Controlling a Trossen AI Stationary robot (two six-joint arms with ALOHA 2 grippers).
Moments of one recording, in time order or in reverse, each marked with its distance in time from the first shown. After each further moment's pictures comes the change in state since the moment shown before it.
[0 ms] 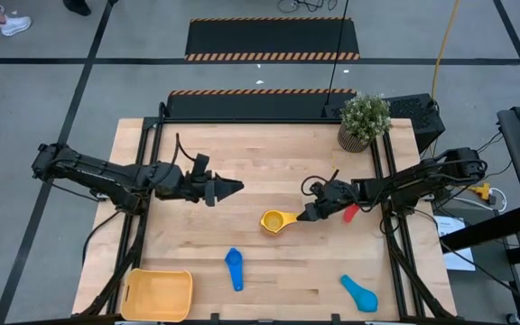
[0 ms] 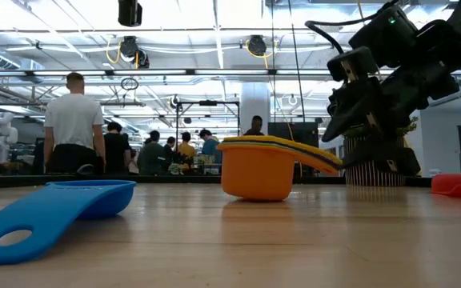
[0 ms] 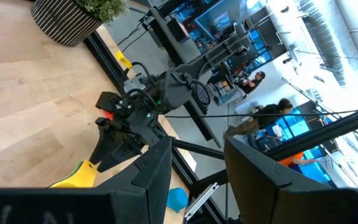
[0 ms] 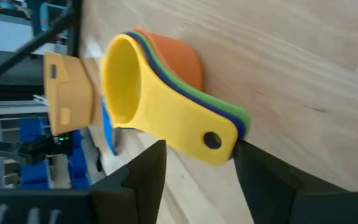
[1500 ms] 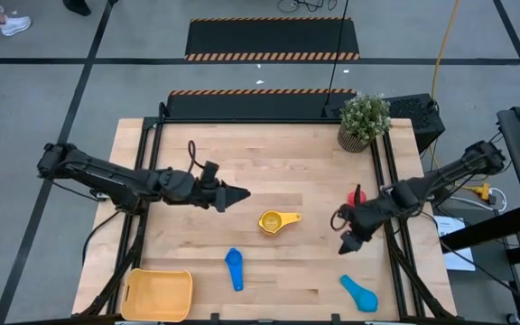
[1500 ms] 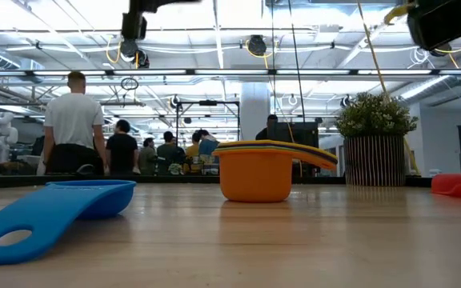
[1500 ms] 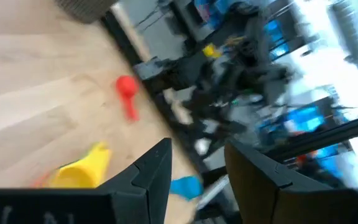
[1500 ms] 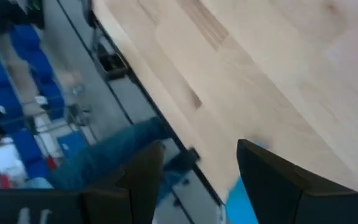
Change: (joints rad) left arm -0.022 0.098 -0.002 0.019 -0.003 -0.062; right arm 0.391 -0.454 0.280 -0.906 -0.110 0.156
